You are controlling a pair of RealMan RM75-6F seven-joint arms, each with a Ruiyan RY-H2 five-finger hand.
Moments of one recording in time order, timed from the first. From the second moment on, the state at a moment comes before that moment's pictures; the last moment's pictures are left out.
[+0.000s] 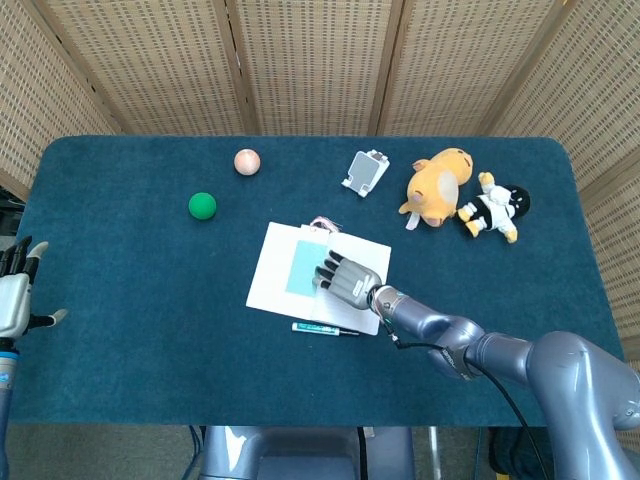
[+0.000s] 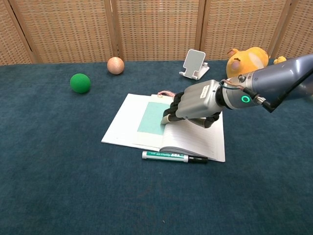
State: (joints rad) left arm -0.26 -1.16 -0.16 -1.56 1.10 1.25 0.19; right arm 1.23 -1.54 -0.06 -1.21 -1.24 0.48 -0.51
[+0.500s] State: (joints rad) left arm -0.26 -1.16 -0.16 -1.56 1.10 1.25 0.19; right arm 1.22 -1.53 0.00 -1.25 -1.26 0.54 -0.48
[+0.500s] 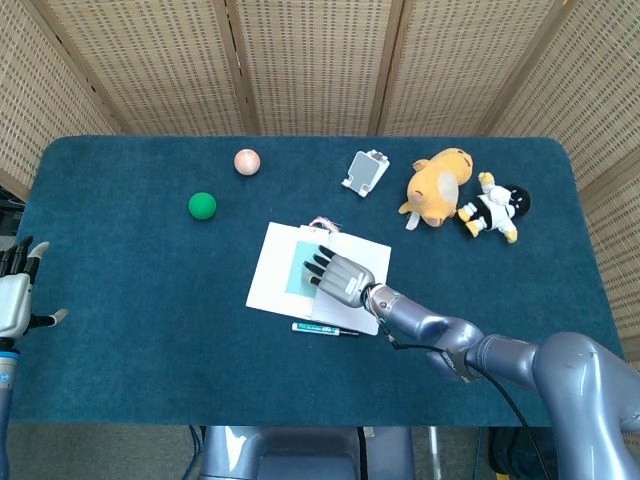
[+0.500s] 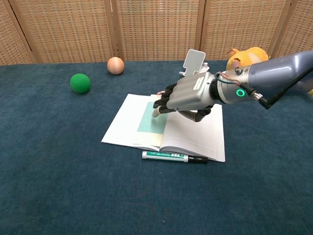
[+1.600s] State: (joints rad) left arm -0.26 -1.16 -0.16 -1.57 1.11 1.25 0.18; right arm 1.27 -1.61 -0.04 -1.21 -0.99 0.50 -0.63
